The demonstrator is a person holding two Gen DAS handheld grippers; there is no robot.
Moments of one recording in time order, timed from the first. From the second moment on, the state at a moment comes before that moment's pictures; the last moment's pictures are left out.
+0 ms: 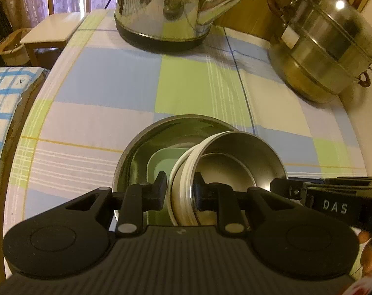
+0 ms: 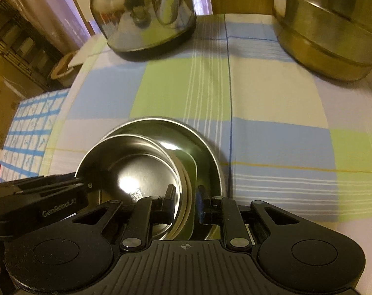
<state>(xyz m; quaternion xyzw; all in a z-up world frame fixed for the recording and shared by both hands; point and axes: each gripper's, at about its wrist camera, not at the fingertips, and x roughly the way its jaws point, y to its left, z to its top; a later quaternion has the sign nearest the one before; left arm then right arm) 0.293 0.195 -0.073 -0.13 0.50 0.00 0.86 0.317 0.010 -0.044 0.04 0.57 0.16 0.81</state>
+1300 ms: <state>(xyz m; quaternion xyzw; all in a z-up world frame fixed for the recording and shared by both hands) 0.272 0.193 -0.056 -0.09 0.47 -0.01 0.88 0.300 0.004 -0.034 0.07 0.54 0.17 0.82</state>
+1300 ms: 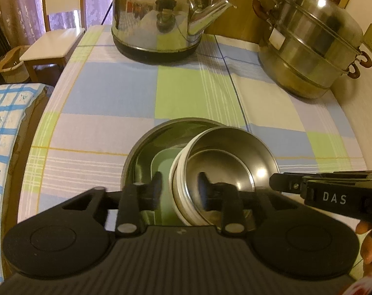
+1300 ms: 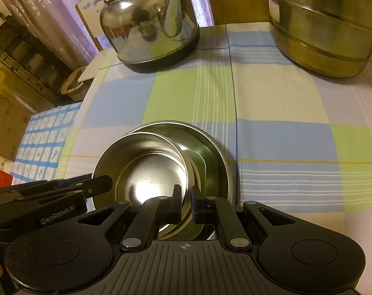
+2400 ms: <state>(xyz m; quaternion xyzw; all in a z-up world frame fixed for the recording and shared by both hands) 0.117 0.135 -0.010 -0.08 0.42 0.00 0.90 0.167 -0.073 -0.004 0.03 0.47 0.16 0.87</state>
